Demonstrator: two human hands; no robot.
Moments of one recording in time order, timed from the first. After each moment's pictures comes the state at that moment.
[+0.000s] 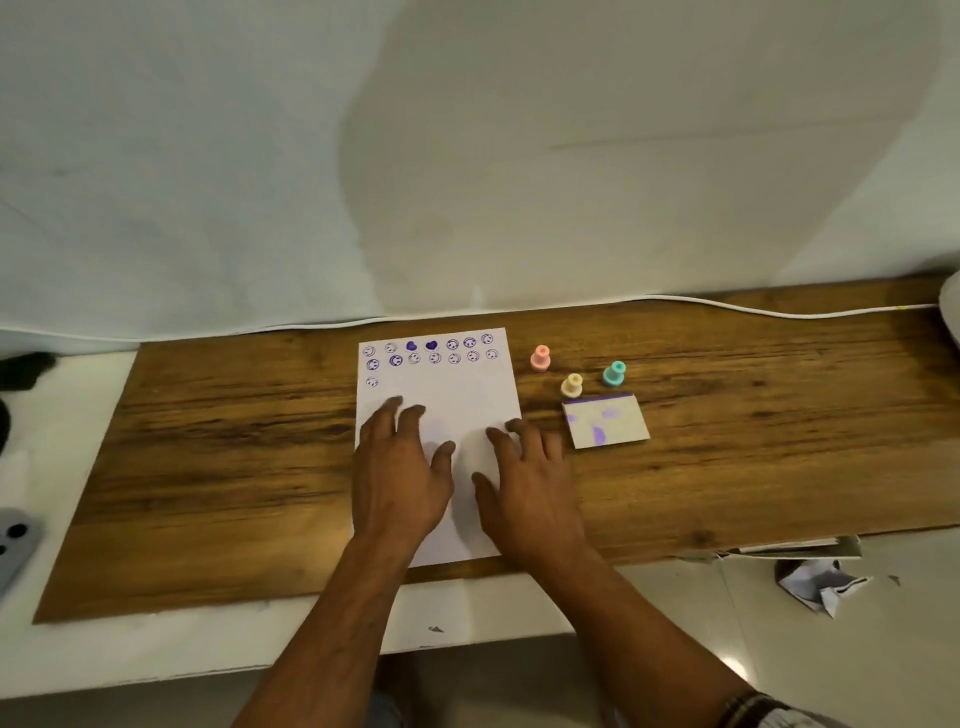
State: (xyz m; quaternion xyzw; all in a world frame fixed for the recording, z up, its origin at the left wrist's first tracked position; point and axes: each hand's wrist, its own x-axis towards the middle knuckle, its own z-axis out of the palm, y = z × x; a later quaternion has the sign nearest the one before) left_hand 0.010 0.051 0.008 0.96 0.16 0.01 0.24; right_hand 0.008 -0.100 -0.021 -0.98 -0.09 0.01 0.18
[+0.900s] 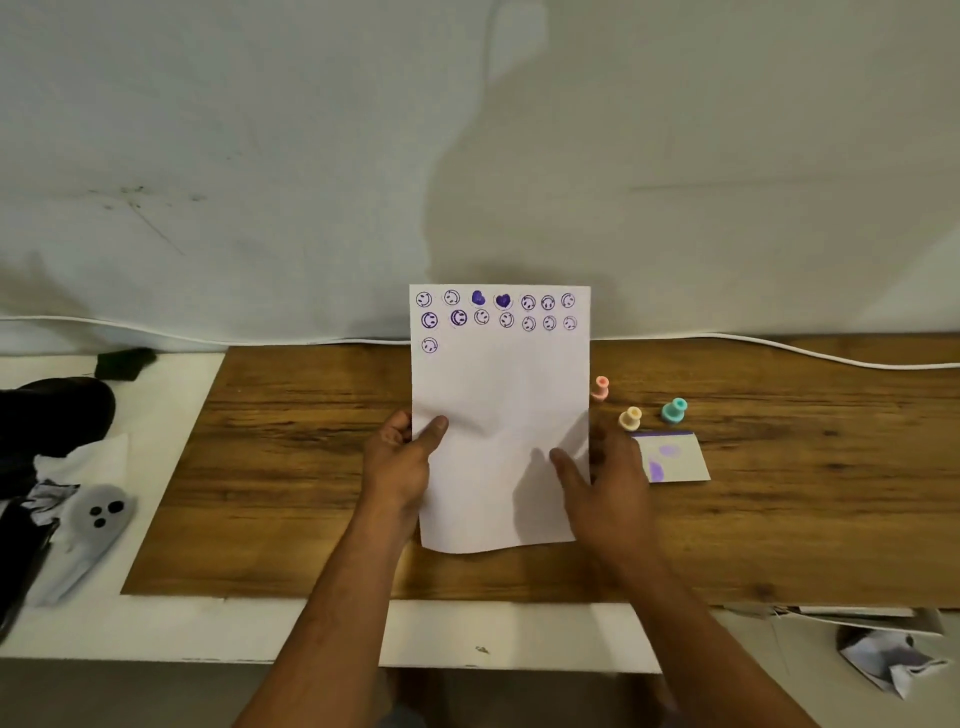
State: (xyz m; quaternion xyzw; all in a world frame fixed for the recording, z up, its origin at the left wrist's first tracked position) left_hand 0.026 0.107 0.020 0.58 0.30 0.07 0.75; right_hand 0.032 -0.114 0.005 -0.86 0.09 0.06 0.49
